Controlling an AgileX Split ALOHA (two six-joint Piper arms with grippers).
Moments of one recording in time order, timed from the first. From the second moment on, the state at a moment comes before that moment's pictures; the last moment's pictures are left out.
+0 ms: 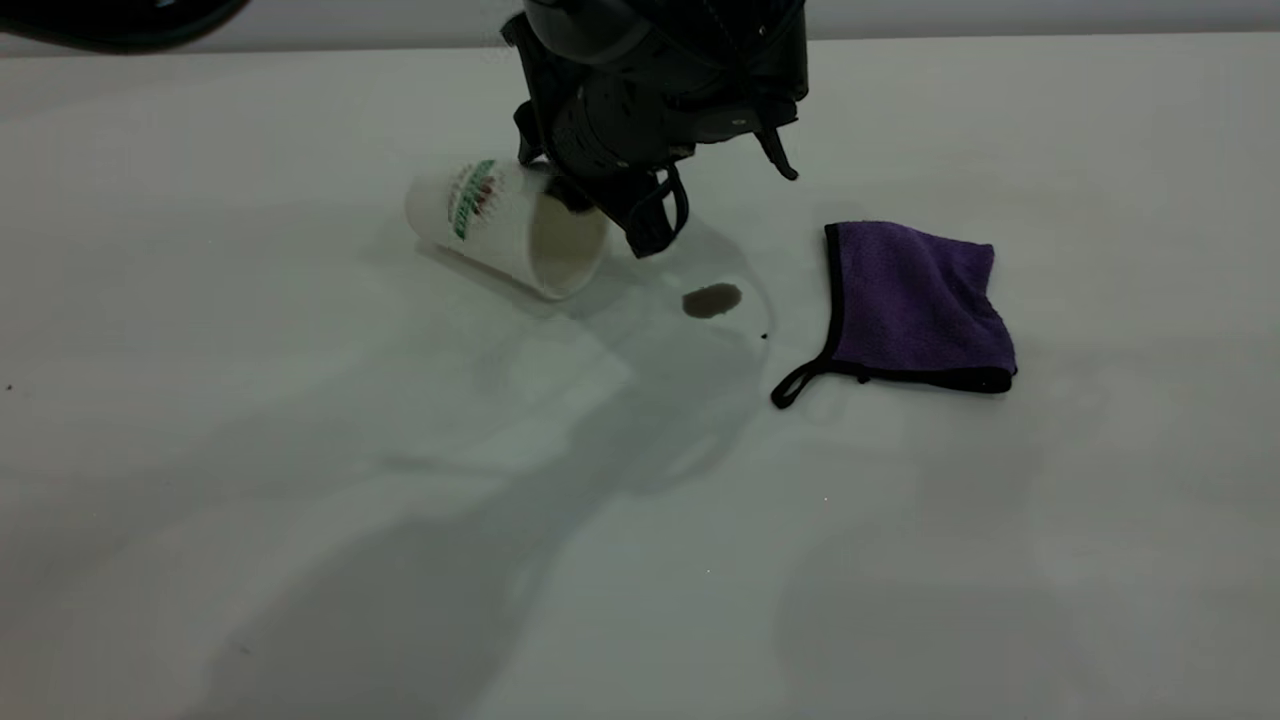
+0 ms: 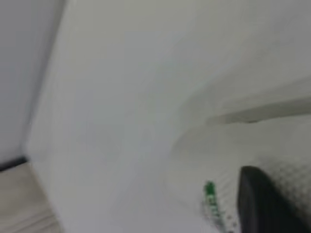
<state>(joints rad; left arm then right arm) -0.76 2.66 -1.92 1.04 0.95 -0.55 0.01 -0.02 -0.47 0.09 1.14 -0.03</state>
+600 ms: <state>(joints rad) -0.51 2.26 -1.92 0.49 0.79 -0.23 0.01 -0.02 -0.47 0.09 1.14 -0.03</state>
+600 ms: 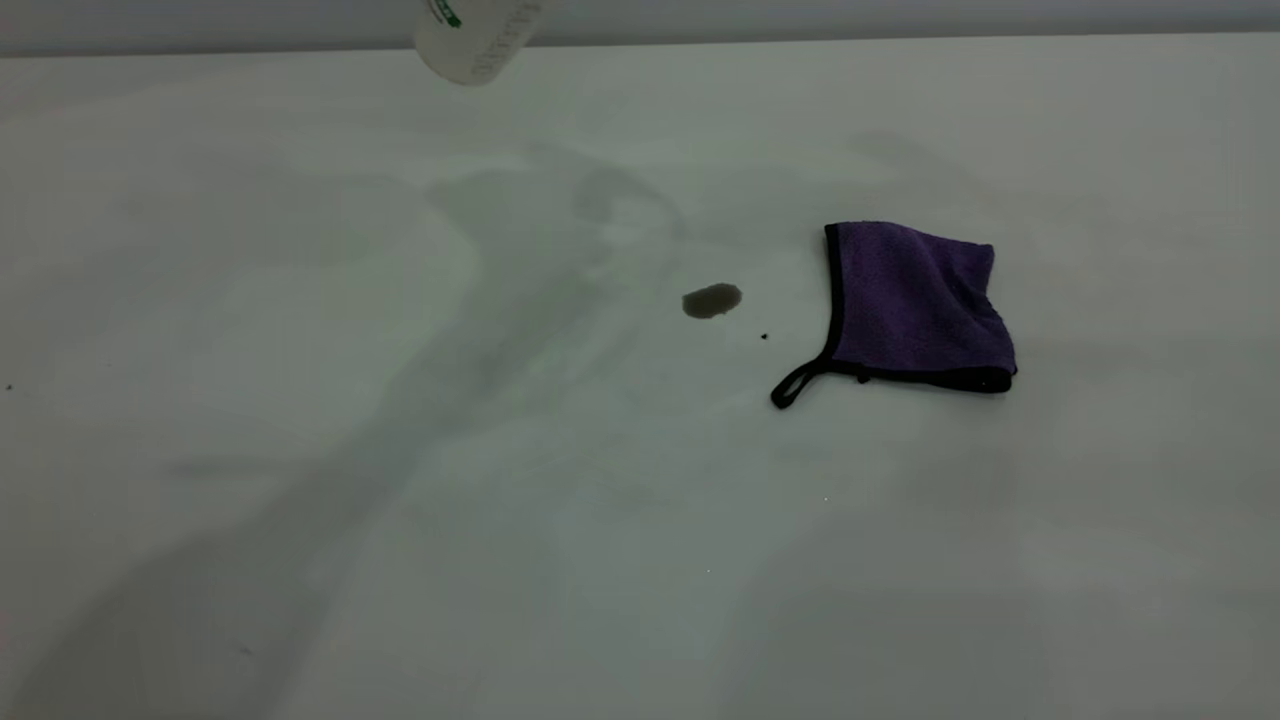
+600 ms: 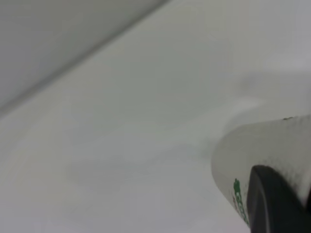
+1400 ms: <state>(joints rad) -0.23 2.48 -1.92 -0.37 0.61 0.32 0.01 -0.02 -0.47 0.09 1.14 -0.03</state>
